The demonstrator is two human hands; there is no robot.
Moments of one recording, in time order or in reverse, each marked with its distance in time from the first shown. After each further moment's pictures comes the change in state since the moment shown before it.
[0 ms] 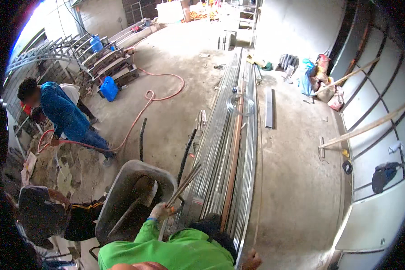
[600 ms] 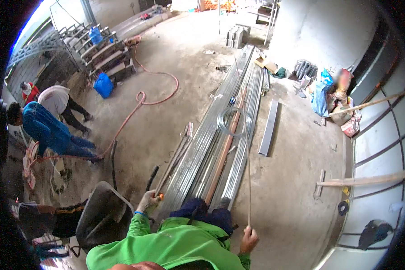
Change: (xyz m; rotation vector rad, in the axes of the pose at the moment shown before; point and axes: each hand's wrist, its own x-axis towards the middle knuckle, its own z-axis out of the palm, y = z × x) left_hand 0.292 0.398 -0.057 -0.563 0.218 0.065; right_hand 0.521 -0.361 0.018 0.074 -0.020 -0.571
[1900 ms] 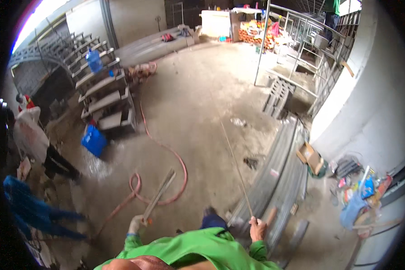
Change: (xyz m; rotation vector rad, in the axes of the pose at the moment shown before) left_hand 1.064 0.241 -0.341 -0.257 0.182 -0.175; right_hand 1.004 -0.690 0.760 0.010 -0.341 -0.178
